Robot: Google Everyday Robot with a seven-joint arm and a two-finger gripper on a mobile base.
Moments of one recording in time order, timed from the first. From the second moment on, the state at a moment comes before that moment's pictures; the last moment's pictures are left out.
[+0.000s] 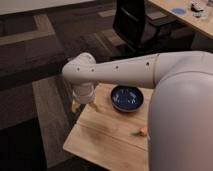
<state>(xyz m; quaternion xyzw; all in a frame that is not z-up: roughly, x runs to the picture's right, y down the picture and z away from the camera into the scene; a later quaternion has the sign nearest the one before) -0.095 0.094 0.706 -0.26 0.23 0.65 0.67</state>
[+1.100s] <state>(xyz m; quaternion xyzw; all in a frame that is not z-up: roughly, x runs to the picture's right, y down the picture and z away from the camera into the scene) 0.101 0.030 0.666 -0.22 0.24 0.72 0.61</state>
